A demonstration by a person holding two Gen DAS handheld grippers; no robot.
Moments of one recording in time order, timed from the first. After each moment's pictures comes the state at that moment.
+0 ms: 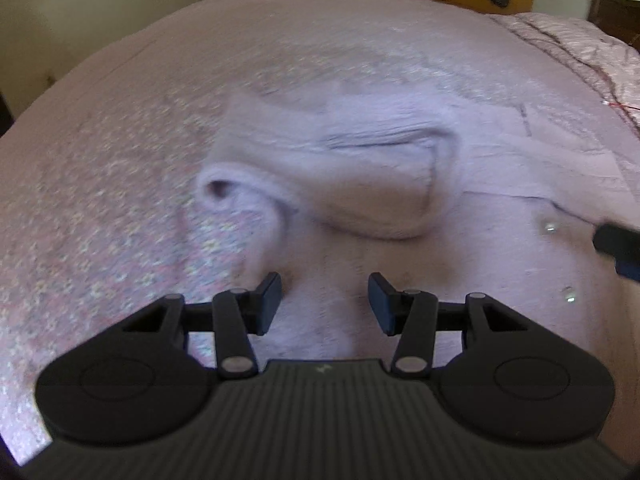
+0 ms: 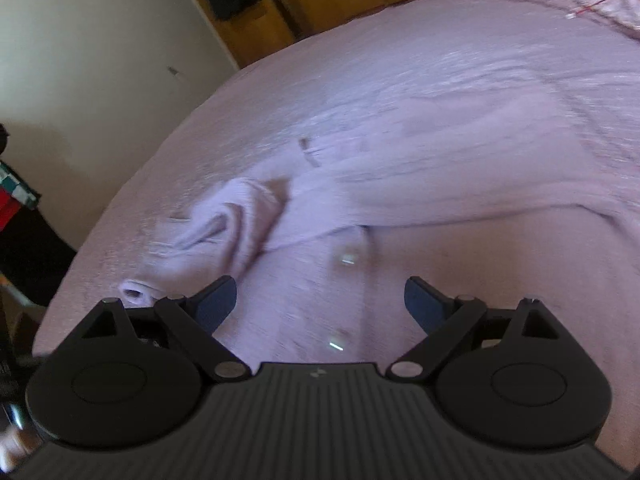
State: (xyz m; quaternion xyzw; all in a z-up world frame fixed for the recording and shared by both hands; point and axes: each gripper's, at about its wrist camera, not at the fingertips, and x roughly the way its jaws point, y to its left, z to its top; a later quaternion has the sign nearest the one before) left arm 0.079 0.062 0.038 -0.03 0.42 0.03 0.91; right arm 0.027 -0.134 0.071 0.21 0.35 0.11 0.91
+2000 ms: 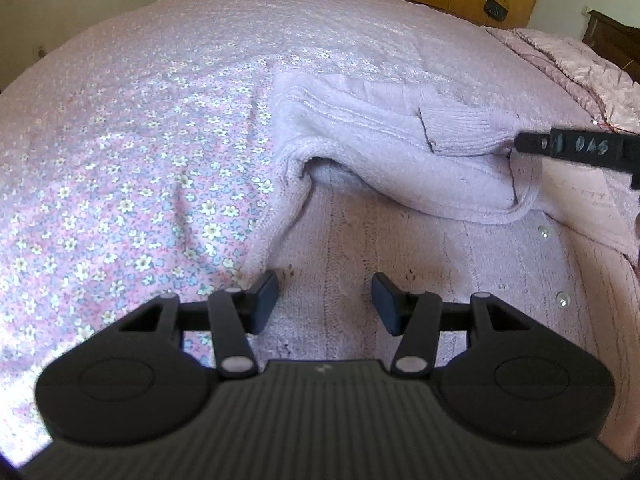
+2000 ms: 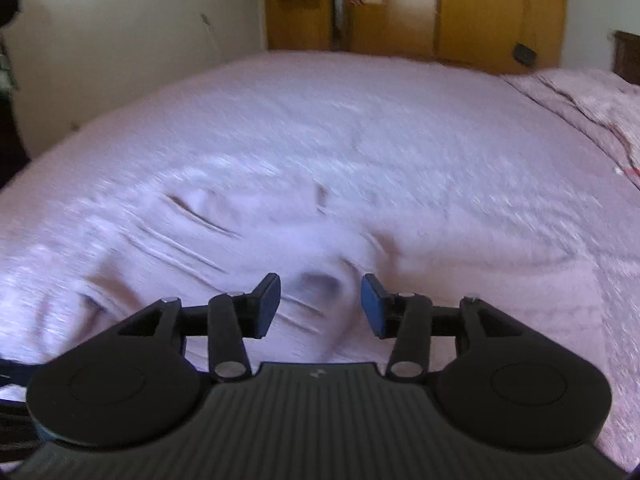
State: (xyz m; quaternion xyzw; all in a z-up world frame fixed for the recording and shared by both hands) left arm 0.073 0.084 0.031 -0.08 0.42 0.01 0.91; right arm 0.106 -0.077 0.098 -0.02 0.31 0.12 0.94
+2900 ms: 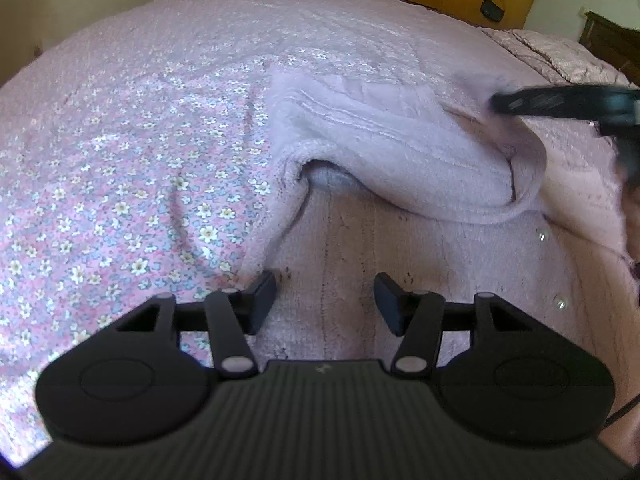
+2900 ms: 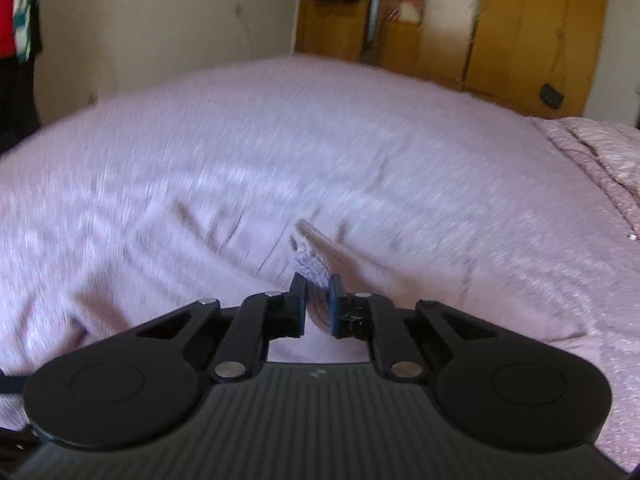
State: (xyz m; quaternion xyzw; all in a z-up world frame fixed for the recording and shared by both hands) left arm 0.073 0.084 0.031 -0.09 0.42 0.00 0.90; right arm 0.140 -0.063 0.117 -0.08 0.29 0.13 0.95
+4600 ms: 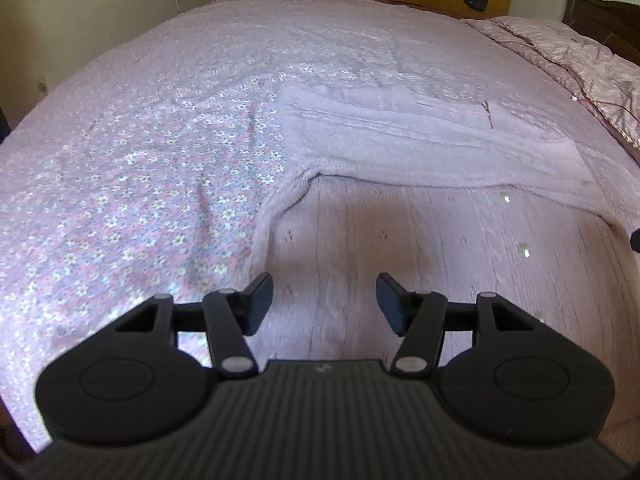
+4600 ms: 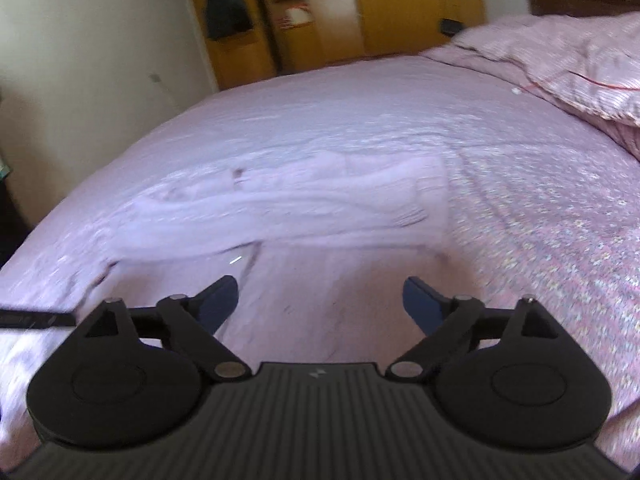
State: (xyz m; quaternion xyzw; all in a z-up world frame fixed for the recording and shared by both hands) left arm -0.003 0.074 0.063 -0.03 0.40 -0.01 0.92; right arm -0.072 -0.225 0.092 0.10 0.29 0.07 0.95
